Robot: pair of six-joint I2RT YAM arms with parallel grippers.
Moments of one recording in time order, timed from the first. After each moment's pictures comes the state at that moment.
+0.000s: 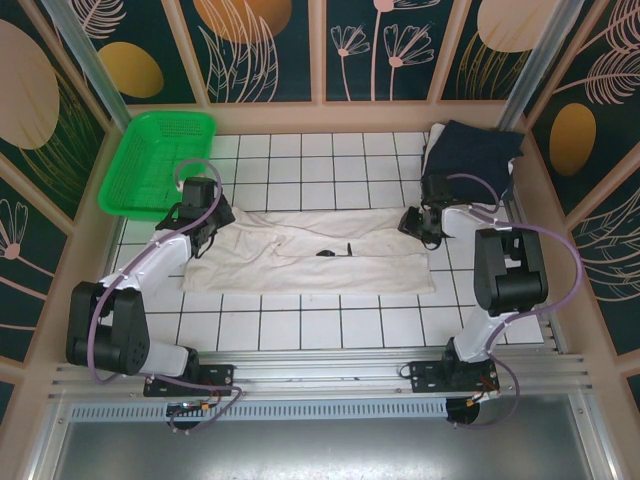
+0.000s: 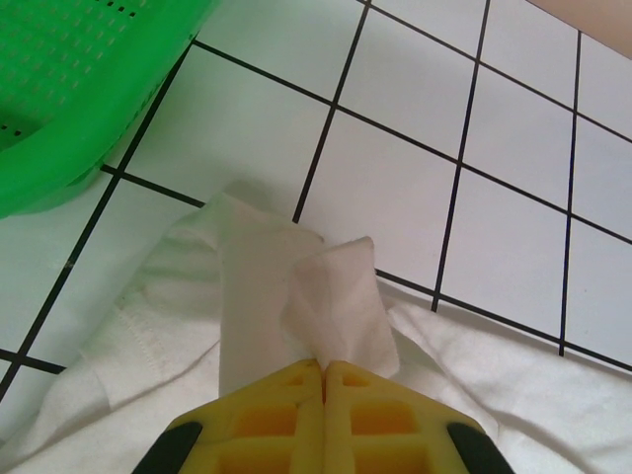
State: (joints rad) left arm -0.19 1.42 0.88 -0.23 -0.11 -0.58; right arm 0.14 1.73 1.00 -0.39 -0.09 0.49
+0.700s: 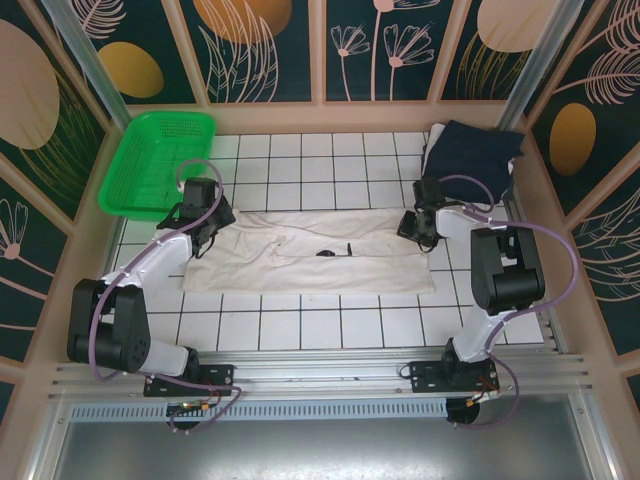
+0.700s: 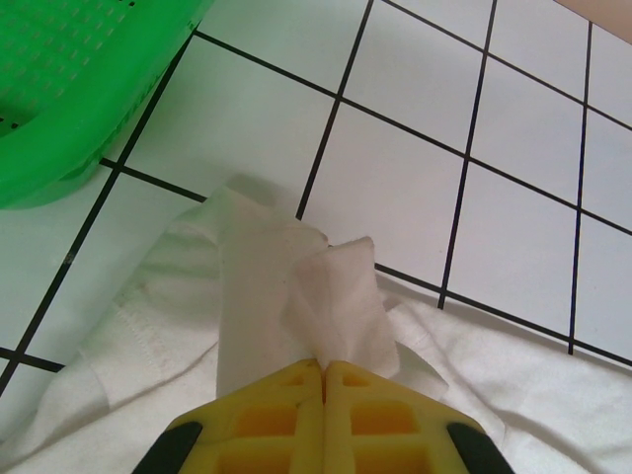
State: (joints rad) left arm -0.19 1.43 0.88 -0.23 -0.12 -0.58; right arm 0.18 1.75 1.00 -0.41 0.00 0.50
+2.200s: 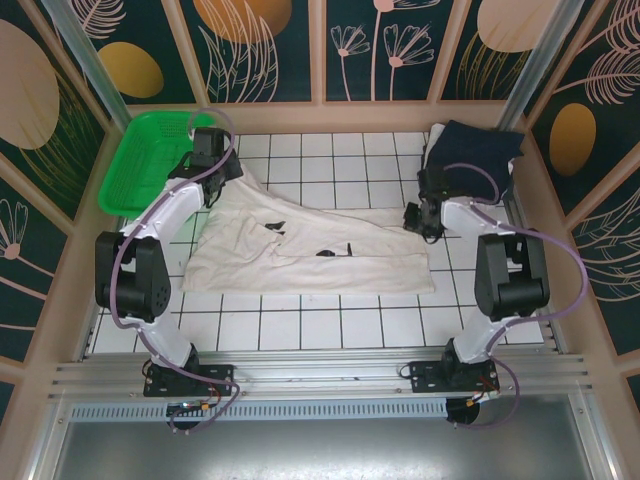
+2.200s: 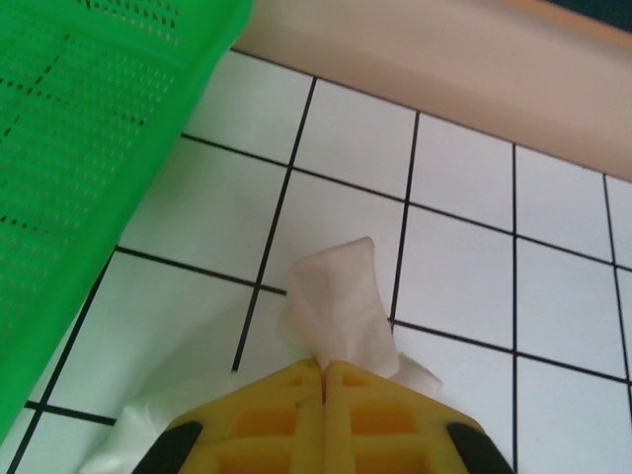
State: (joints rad) left arm -0.19 1.75 1.37 -0.32 -0.15 -0.46; right arm 0.18 1.68 1.06 -0.56 -0.02 0.44
